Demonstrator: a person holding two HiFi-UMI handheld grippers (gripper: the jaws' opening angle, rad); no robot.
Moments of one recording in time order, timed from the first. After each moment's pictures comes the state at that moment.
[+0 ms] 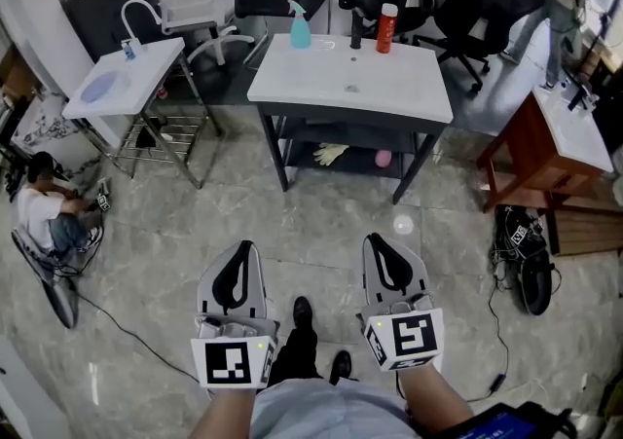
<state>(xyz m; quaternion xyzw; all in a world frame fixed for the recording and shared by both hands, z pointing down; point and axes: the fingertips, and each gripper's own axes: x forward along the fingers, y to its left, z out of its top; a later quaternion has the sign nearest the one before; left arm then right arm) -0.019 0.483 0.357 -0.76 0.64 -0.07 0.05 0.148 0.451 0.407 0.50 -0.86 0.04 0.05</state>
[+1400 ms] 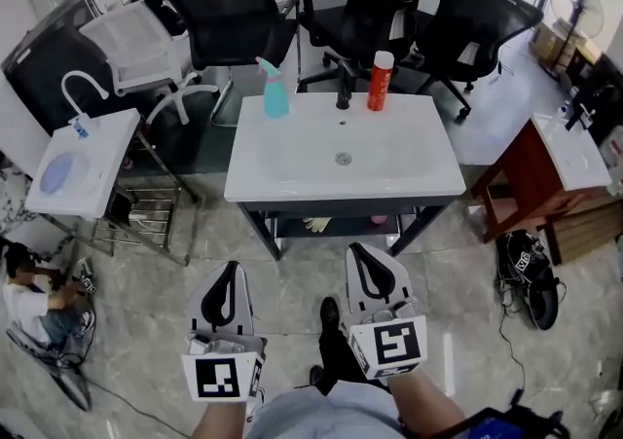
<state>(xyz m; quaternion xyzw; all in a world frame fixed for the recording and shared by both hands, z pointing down) -0.095 0.166 0.355 -0.80 0.59 -0.07 0.06 0.072 0.145 0.395 0.56 -0.83 0.04 0.04</state>
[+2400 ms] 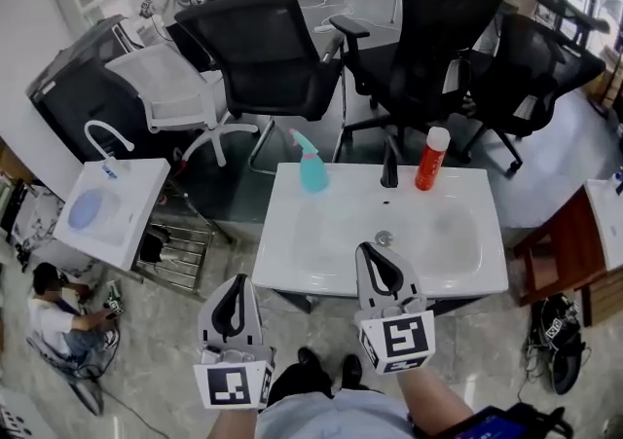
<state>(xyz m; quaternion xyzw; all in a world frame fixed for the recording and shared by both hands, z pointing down) -0.100 -0.043 0.312 -0.75 0.65 -0.08 0.10 0.066 -0.108 0.358 0.50 -0.86 0.03 0.00</state>
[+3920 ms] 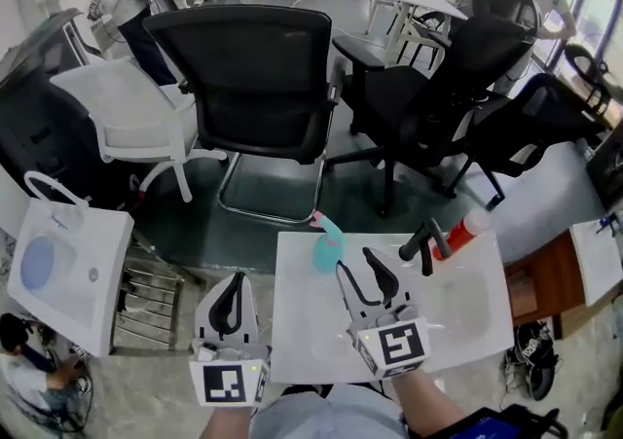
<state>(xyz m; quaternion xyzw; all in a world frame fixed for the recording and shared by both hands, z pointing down) -0.228 -0.317 0.323 -0.79 0.61 -0.03 0.05 -0.063 -0.348 0.356 0.51 -0.86 0.00 0.06</state>
